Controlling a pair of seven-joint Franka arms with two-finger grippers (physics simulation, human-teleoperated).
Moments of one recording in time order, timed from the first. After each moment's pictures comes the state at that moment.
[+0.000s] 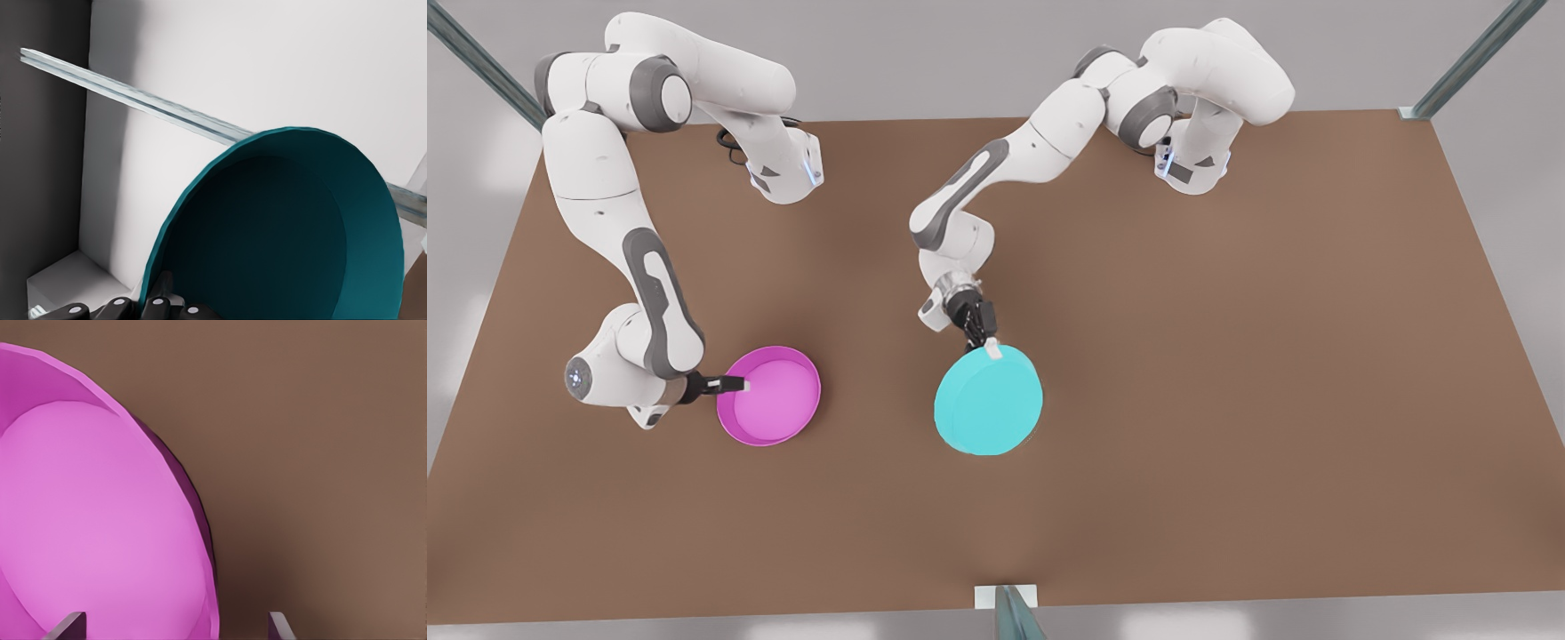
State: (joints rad) left arm -1.14 1.07 0.10 -1.25 1.85 1.43 -1.16; right arm -0.23 0.59 0.05 -1.89 0.33 2.19 -0.44
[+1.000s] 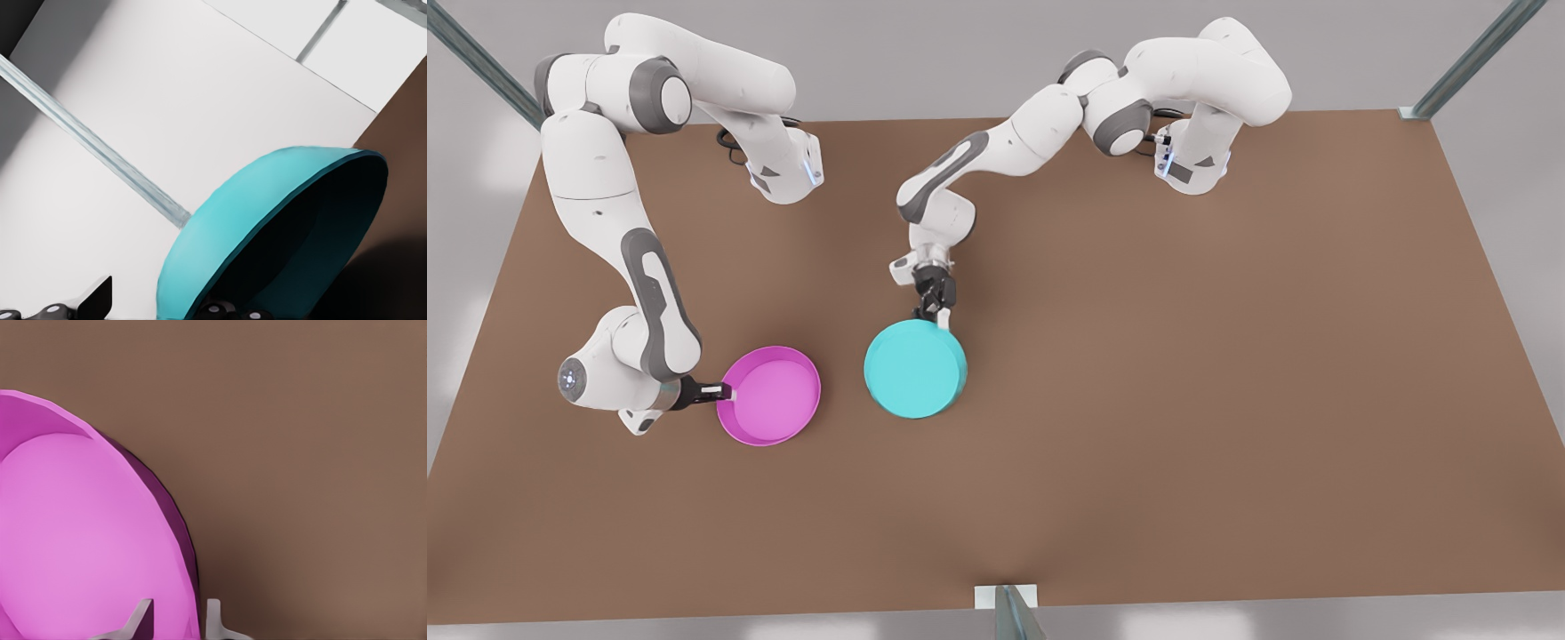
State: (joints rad) left arm -1.21 1.20 -0.04 -1.18 1.89 1.60 -1.59; right arm -0.23 0.60 0.05 -1.86 0.30 2.22 -0.44
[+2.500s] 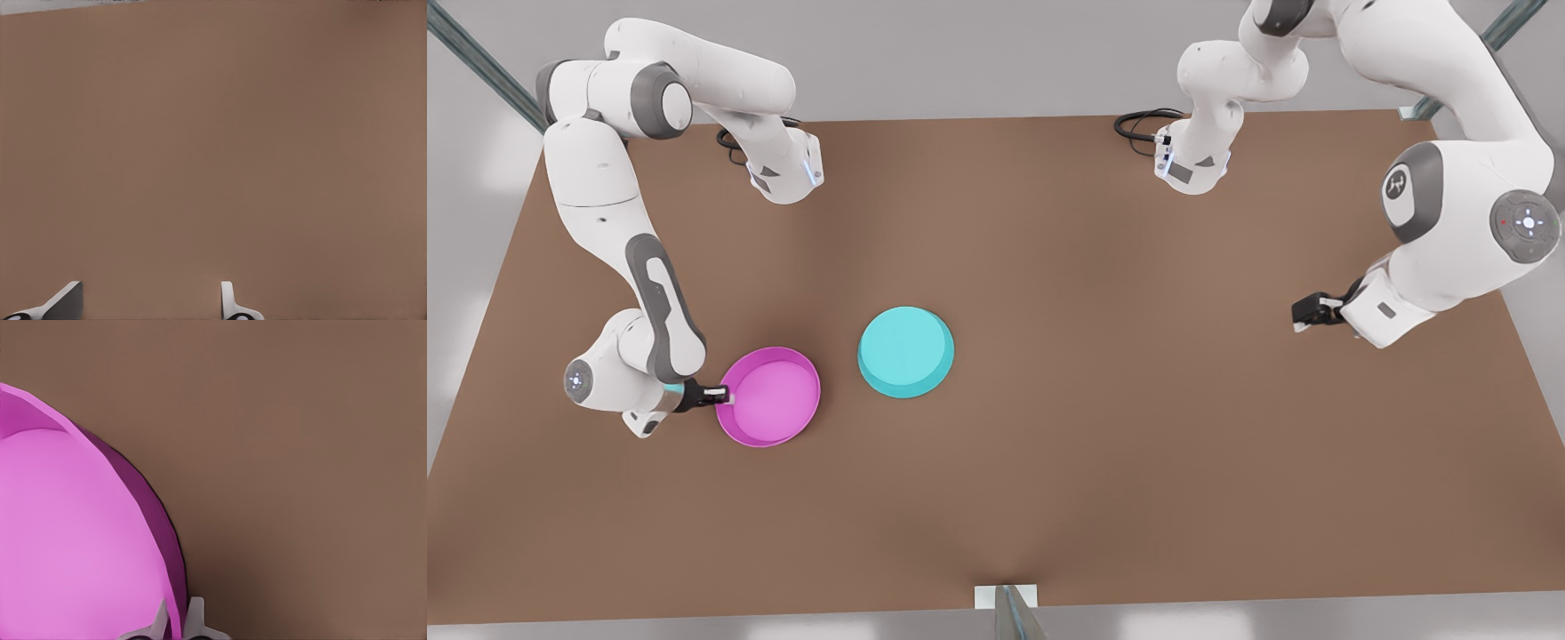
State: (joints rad) left arm -0.13 0.24 0.11 -1.38 -0.05 1.55 0.08; right arm -0.23 0.62 0.05 -1.86 0.30 2.26 -0.49
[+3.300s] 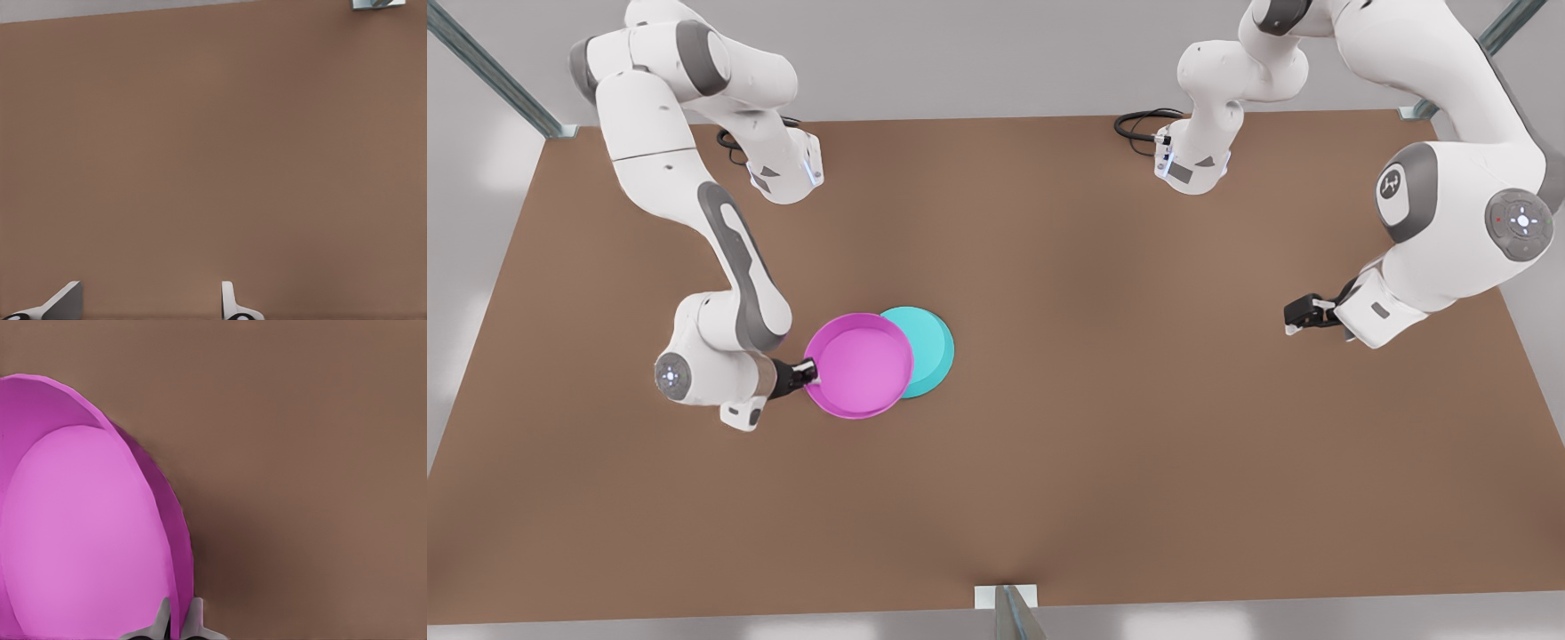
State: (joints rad) left arm -0.13 0.23 0.10 -1.39 -0.08 1.57 0.08; right arm 0.06 0.48 0.12 -1.82 0.34 2.06 -0.44
